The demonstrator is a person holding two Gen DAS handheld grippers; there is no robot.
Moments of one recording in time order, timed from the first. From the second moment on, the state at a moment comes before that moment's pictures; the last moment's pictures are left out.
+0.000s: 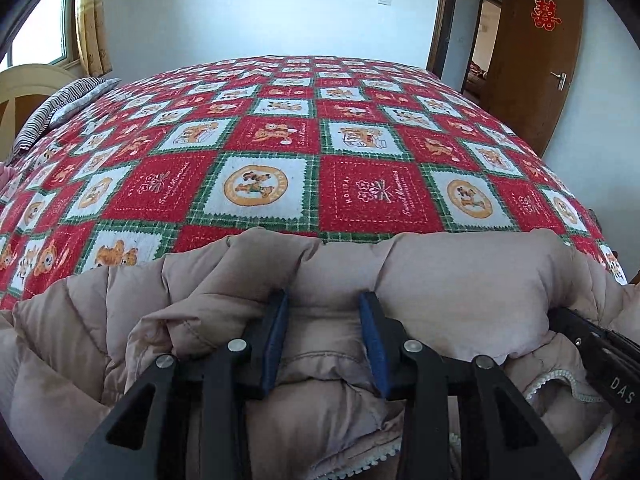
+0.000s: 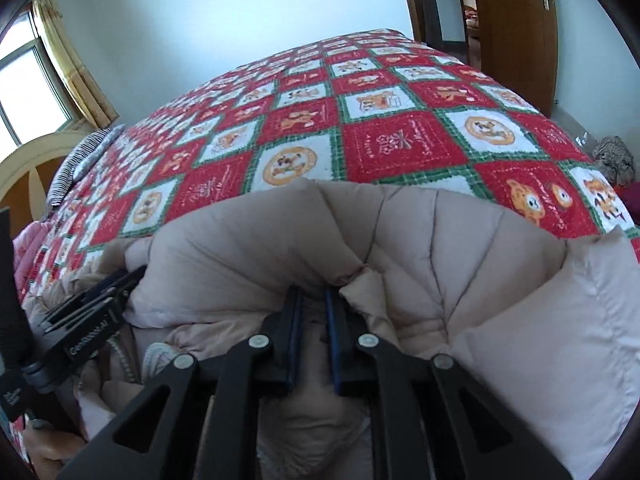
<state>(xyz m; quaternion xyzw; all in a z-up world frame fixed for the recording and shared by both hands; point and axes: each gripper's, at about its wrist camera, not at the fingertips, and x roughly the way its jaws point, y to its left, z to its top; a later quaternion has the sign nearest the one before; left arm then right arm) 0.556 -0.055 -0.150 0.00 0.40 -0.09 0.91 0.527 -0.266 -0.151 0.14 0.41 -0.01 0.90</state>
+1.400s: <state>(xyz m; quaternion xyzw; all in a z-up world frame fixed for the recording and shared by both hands) 0.153 0.111 -0.109 -0.09 0.37 -0.13 0.92 -0.035 -0.336 0.100 0.08 0.22 -0.05 0.97</state>
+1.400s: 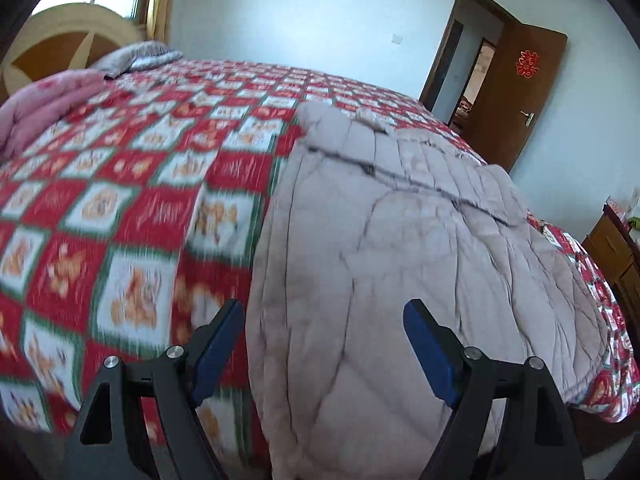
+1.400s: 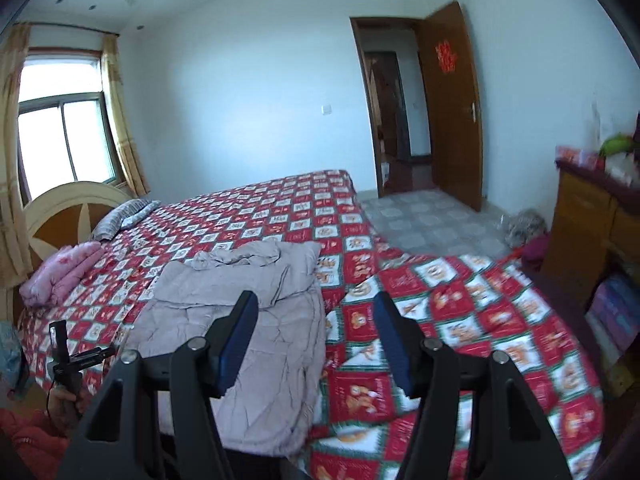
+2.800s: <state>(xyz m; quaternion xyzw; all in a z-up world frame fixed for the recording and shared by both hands) 0.114 0.117 -0.168 -0.16 0.40 -0.24 0.87 0.055 -0.273 -0.149 0.11 0.44 0.07 0.89</state>
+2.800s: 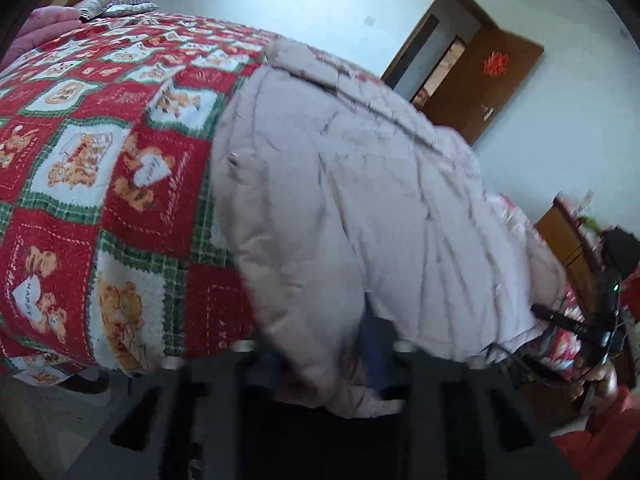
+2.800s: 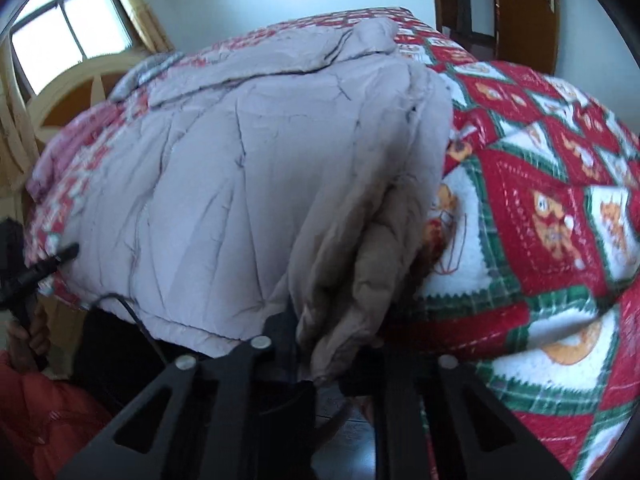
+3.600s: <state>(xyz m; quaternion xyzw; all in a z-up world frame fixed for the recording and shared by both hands) 0.089 0.137 0.006 -0.19 0.18 -0.32 0.91 -0.009 -0.291 0.010 0.22 0.22 0.19 0.93</state>
